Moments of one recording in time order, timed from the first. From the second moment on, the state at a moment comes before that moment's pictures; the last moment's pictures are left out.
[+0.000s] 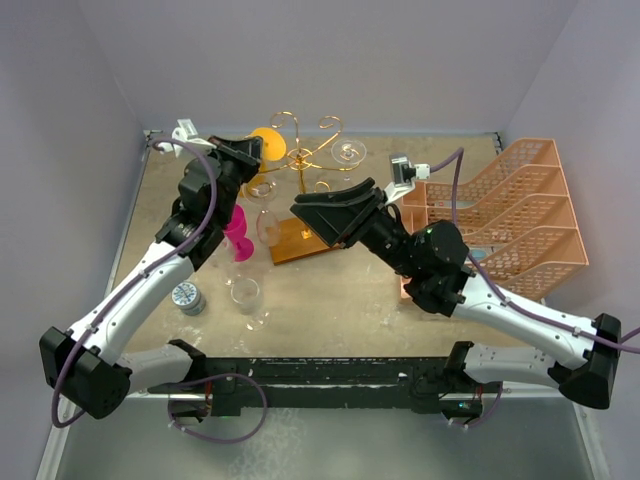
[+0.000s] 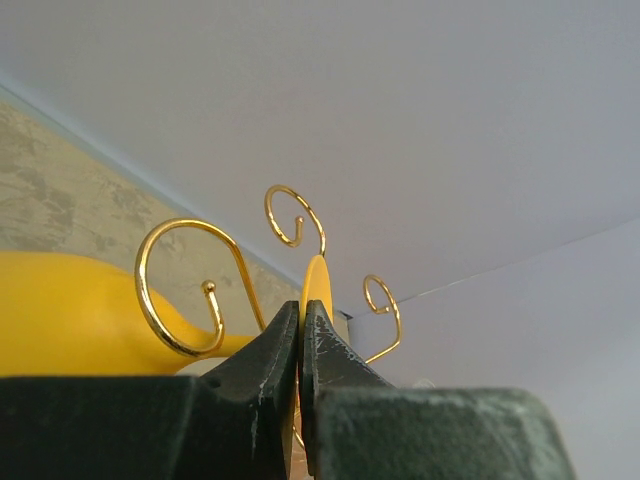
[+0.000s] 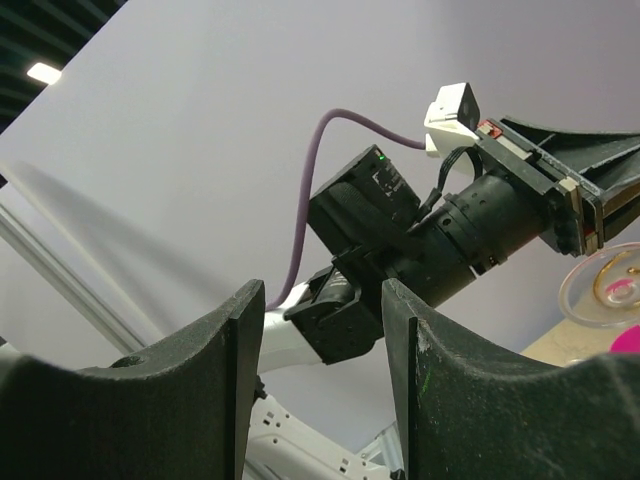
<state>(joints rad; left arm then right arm) -0.51 1.17 1.10 0.10 -0.43 -0.97 1.03 1.09 0.99 0.61 0.01 0.80</state>
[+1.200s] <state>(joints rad) -0.33 1.12 1.09 0.08 -0.30 -1.05 1.03 1.07 0.96 0.59 0.02 0.81</state>
